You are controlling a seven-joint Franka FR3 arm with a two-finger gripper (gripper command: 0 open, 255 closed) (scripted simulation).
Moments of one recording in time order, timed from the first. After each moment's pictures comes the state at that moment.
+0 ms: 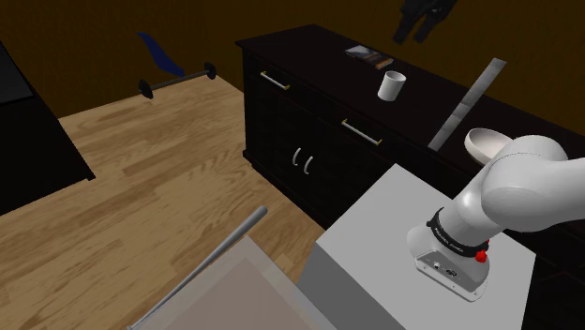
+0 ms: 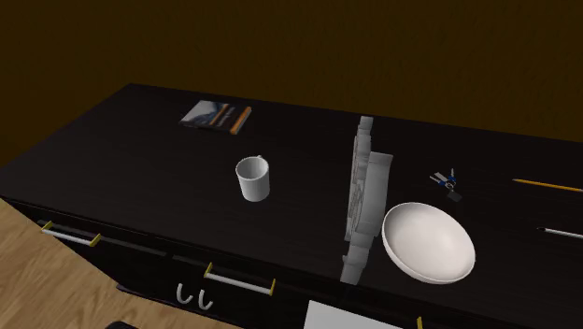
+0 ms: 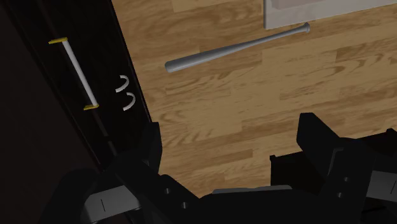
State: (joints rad) arm 0.01 -0.83 0.00 -2.29 0.10 1.60 0.09
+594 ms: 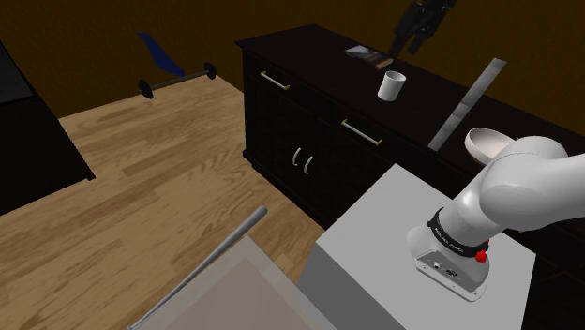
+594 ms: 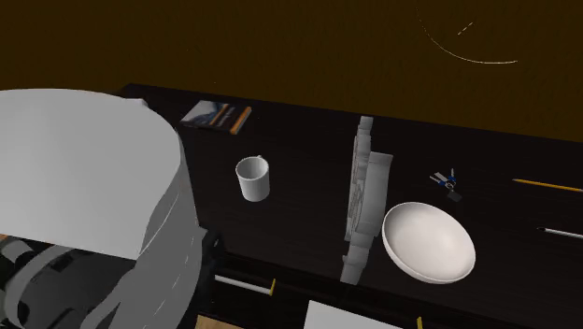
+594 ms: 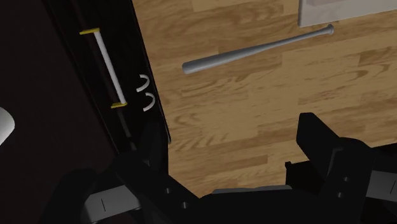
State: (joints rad) arm -0.03 -0.76 -0.12 -2.36 0.01 1.72 -0.05
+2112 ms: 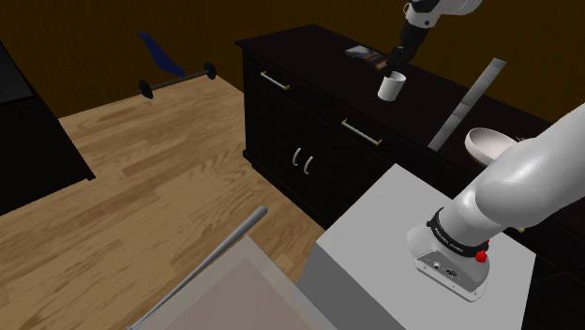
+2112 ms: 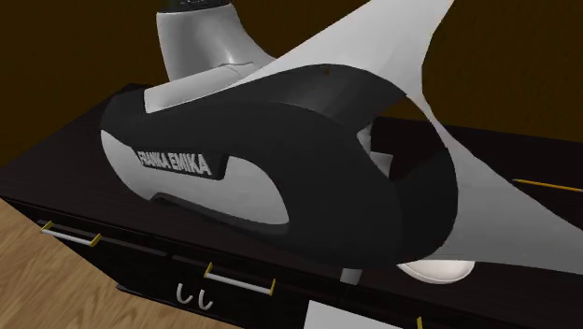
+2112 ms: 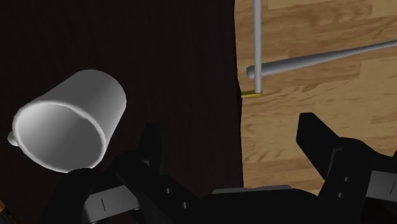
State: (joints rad) arm -0.10 -0.15 -0.49 -2.19 -0.06 2.11 -0.52
